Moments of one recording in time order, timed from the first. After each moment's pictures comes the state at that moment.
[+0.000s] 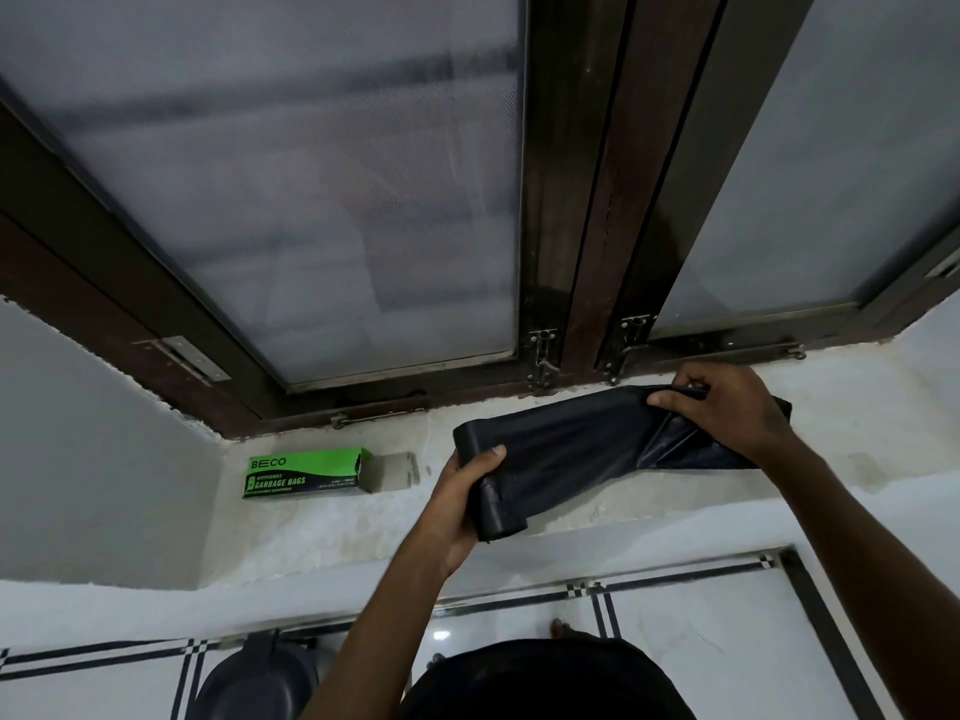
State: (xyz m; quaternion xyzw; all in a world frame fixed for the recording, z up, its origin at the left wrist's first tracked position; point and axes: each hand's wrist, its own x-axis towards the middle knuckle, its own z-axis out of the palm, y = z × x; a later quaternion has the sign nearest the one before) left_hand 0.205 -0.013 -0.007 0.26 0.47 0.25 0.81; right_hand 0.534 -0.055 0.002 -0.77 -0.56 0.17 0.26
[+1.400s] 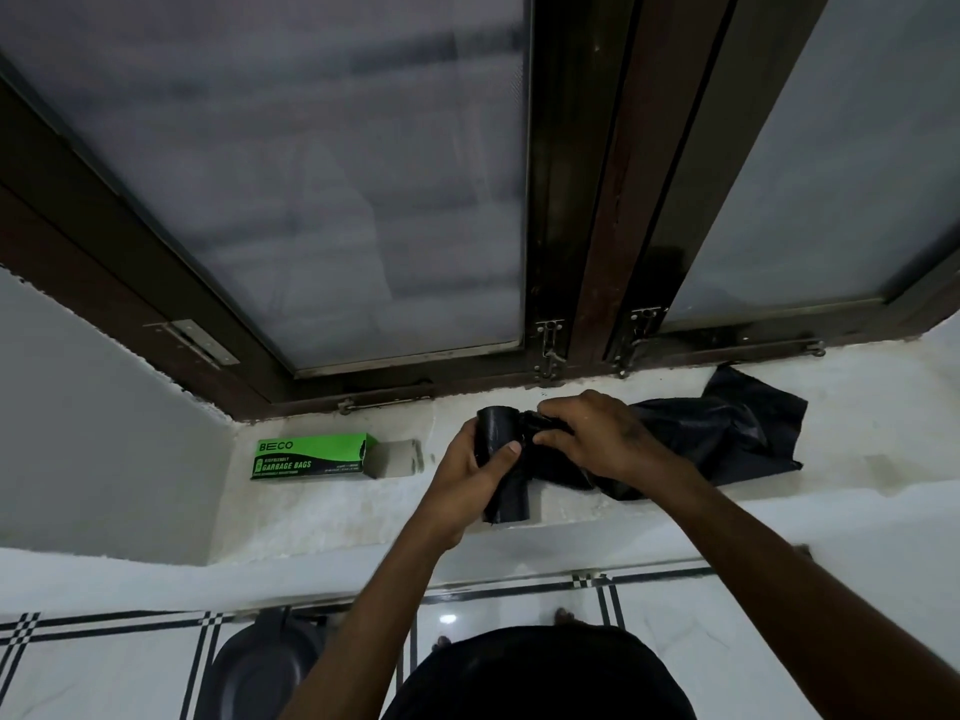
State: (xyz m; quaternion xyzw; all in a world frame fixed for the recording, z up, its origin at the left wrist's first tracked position) left_hand 0.209 -0.007 -0.014 0.49 0.49 0.24 0.68; right_hand 0.411 -0.019 -0.008 -0.65 -0.72 0.21 0.12
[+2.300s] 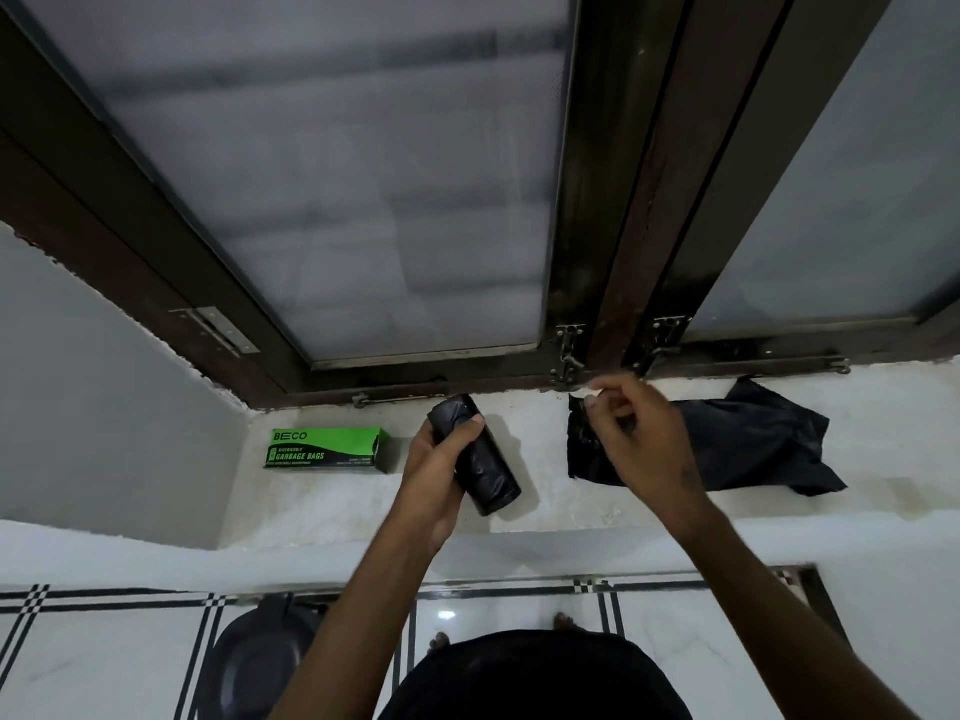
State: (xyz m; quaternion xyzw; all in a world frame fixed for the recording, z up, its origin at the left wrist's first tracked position) left_hand 0.192 0.005 0.003 0.23 0.50 0.39 0.74; right_hand 0.407 -0.046 0.002 -0.72 -0.52 0.21 0.41
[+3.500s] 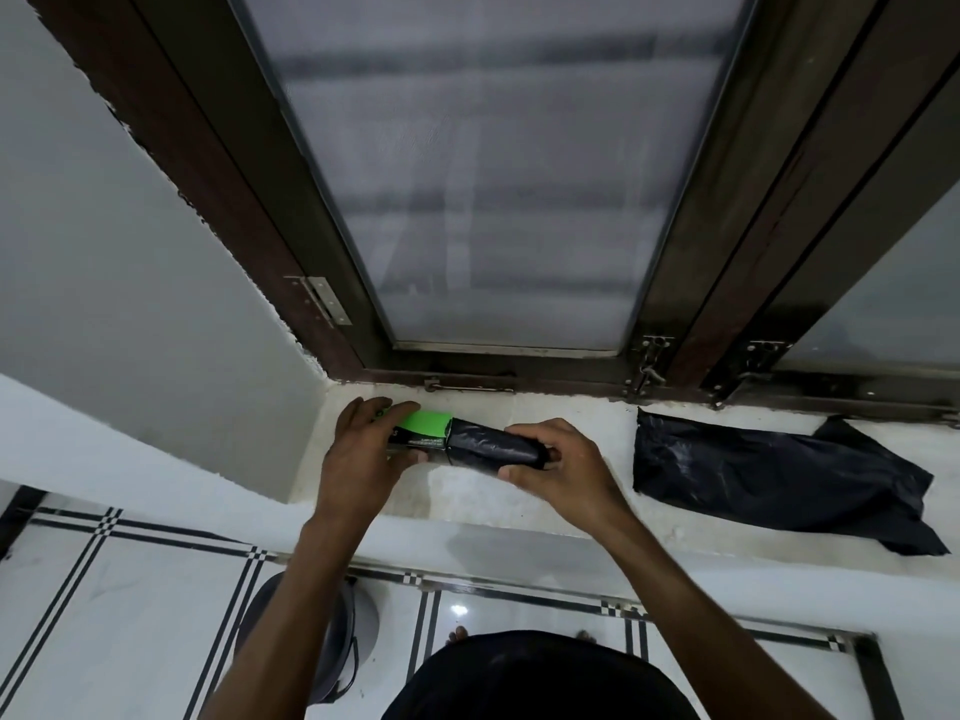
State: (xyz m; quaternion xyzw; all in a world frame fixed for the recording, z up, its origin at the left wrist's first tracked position) left_hand 0.039 0.030 -0.018 0.74 0.63 0.16 0.16; right_hand 0.293 -0.017 -0.025 -0.61 -0.54 0.46 0.36
